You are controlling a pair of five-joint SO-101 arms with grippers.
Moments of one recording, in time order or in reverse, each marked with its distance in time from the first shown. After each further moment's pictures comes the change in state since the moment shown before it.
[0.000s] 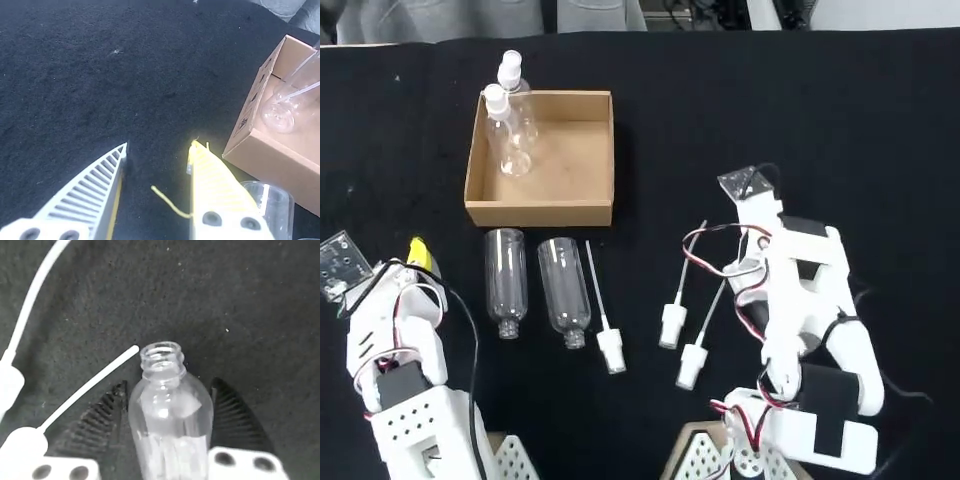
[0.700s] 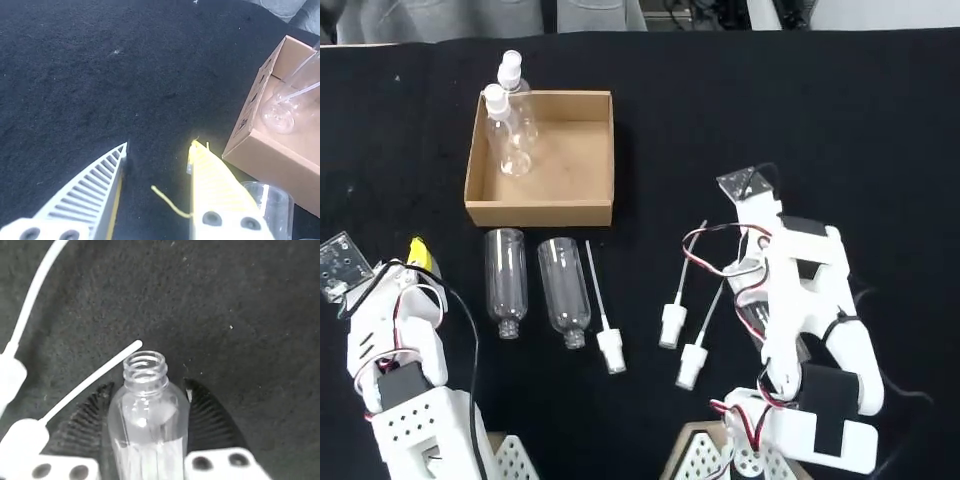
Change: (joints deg) left arm 0.0 -0.5 0.3 0.0 -0.1; right arm 0.0 0.0 -0.6 1.6 0.4
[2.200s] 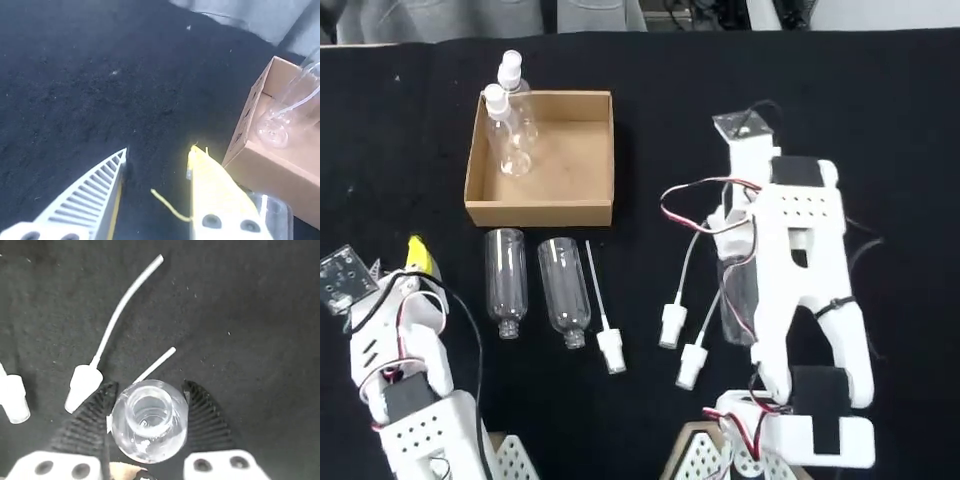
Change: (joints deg) left arm 0.0 -11.0 4.8 2.3 0.0; right arm -9.1 0.1 -27.4 26.0 -16.8
